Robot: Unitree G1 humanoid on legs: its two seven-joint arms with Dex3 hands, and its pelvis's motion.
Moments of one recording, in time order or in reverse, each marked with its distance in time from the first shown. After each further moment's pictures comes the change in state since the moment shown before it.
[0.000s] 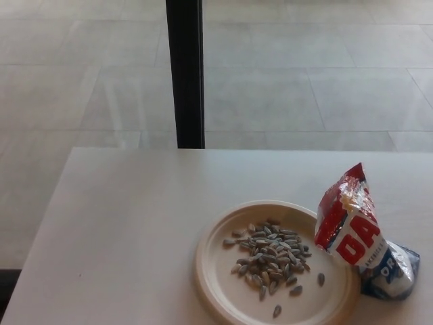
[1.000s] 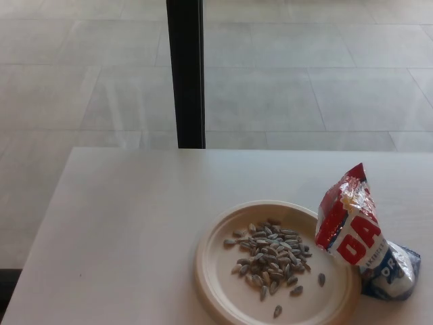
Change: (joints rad) left_arm -0.014 0.016 -0.019 0.000 0.005 0.016 0.002; right_arm 0.005 -0.007 0.075 0.010 0.044 -0.009 0.021
